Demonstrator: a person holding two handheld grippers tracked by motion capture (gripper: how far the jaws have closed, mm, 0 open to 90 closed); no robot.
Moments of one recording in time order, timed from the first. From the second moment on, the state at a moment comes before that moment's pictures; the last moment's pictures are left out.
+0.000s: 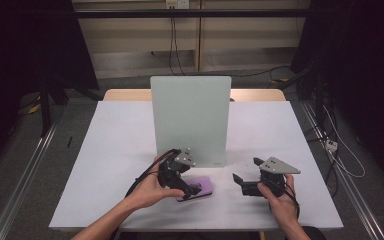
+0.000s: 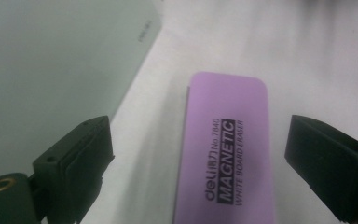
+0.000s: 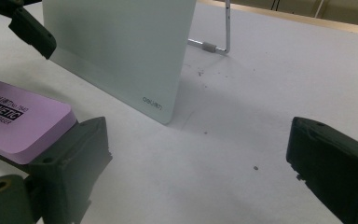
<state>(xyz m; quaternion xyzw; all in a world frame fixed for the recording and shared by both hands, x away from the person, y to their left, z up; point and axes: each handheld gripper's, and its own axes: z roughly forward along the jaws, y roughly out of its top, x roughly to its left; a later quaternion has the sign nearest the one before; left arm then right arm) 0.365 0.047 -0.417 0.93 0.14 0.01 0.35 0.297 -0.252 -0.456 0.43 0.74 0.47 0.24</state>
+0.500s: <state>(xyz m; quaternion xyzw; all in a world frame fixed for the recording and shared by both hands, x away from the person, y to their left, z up) 0.365 0.085 -0.408 0.89 0.21 0.05 0.40 0.297 -0.252 -0.456 0.43 0.74 0.47 0.24</state>
